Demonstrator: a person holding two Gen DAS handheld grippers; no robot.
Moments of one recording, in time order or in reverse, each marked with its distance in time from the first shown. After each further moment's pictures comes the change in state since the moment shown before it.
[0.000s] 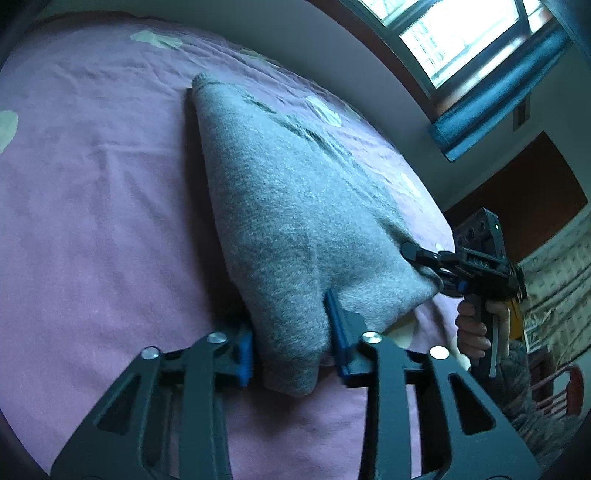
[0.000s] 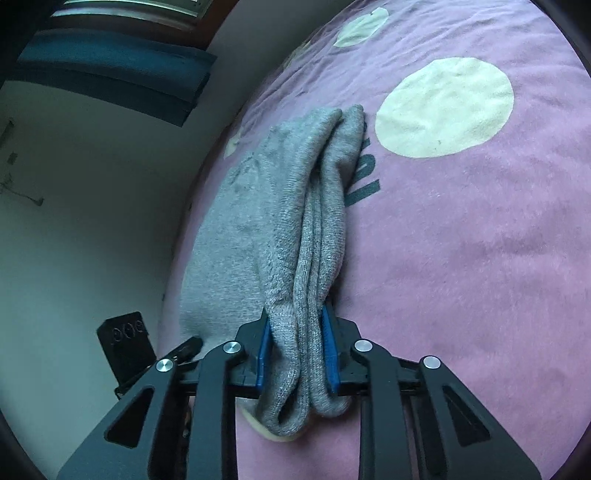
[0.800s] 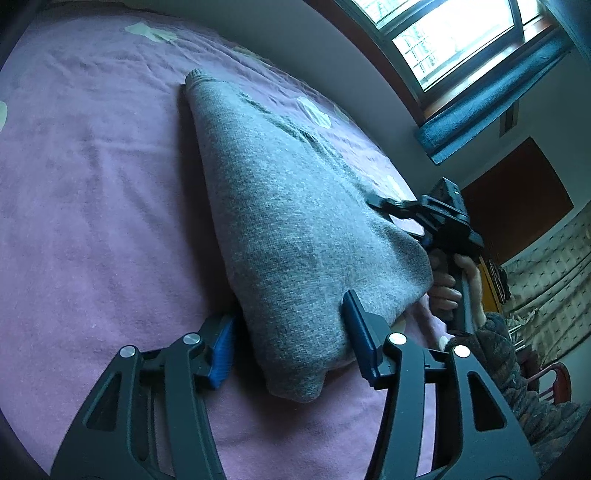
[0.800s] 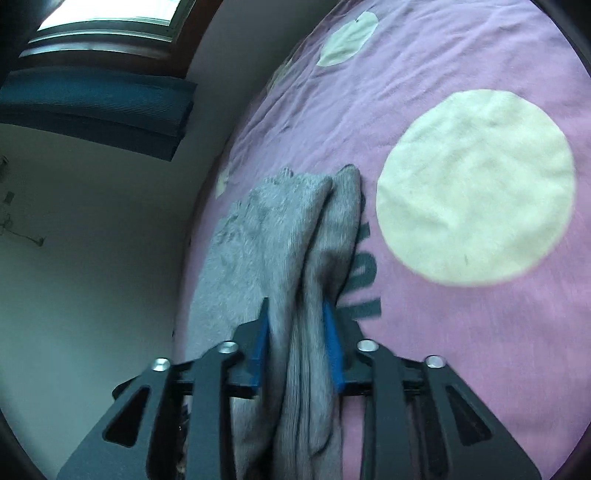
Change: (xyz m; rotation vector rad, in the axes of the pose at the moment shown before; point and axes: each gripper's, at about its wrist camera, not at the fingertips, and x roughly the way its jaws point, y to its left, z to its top) left arm -0.003 0.025 0.003 0.001 0.009 -0.083; right arm 0.014 -0.021 0.053 0.090 -0.034 0.025
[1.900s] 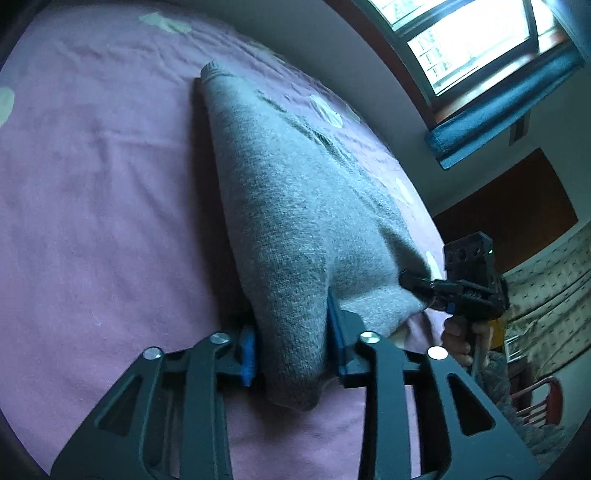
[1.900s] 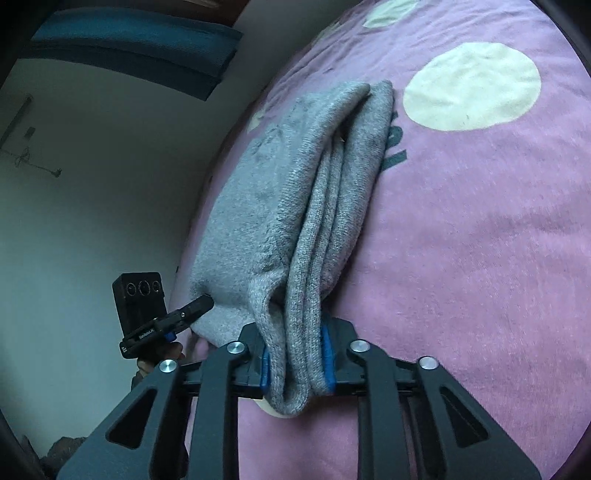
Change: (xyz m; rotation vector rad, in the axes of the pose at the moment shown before) left arm 0.011 0.001 0.016 -0.044 0.017 0.023; right arm -0.024 0.001 -0.076 -0.162 0.110 0.026
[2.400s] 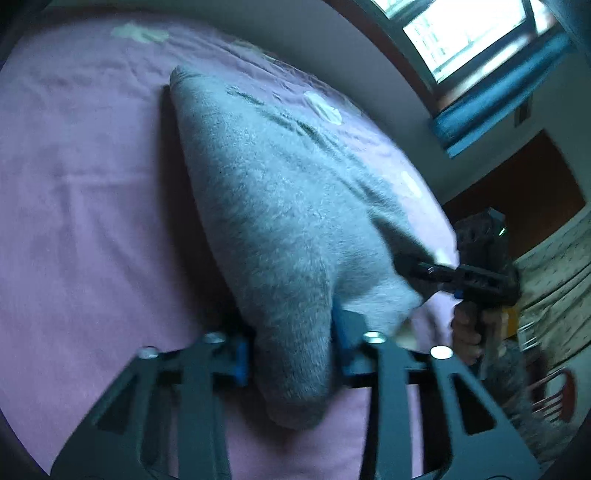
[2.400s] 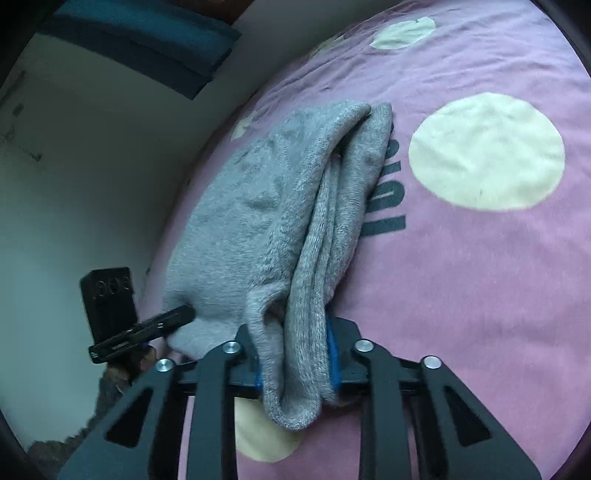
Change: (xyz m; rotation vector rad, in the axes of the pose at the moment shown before) left arm 0.003 -0.004 0.018 0.023 0.027 0.007; right arm 0.007 0.010 0.028 -0.038 -0.022 -0.078
